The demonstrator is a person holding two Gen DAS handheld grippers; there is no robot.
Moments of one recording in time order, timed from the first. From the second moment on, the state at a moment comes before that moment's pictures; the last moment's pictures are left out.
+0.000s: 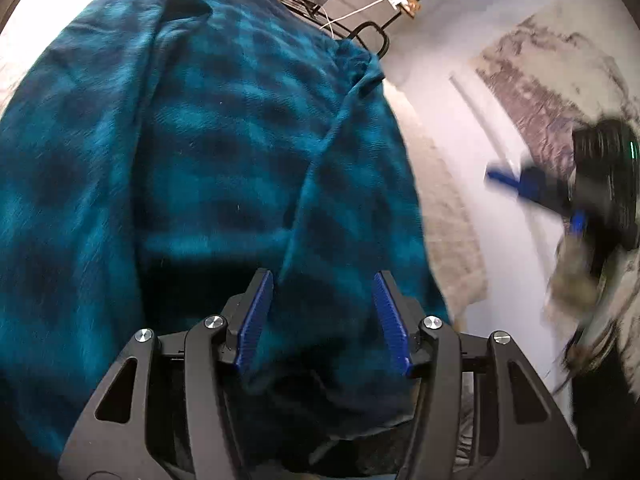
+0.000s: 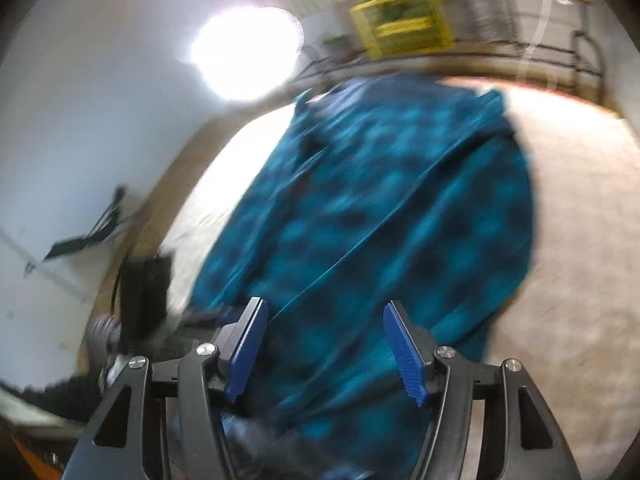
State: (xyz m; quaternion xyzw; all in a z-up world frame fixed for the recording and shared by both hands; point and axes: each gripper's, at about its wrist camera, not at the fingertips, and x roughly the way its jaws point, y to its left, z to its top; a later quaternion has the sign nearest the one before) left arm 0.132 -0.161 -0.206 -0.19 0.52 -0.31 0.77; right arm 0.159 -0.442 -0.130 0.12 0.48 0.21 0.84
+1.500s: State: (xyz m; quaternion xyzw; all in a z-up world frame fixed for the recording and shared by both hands) left arm 0.109 -0.186 -0.192 -0.25 0.52 -0.44 0.69; right arm 0.459 -0.500 -0.171 0.02 0.54 -0.02 0.84
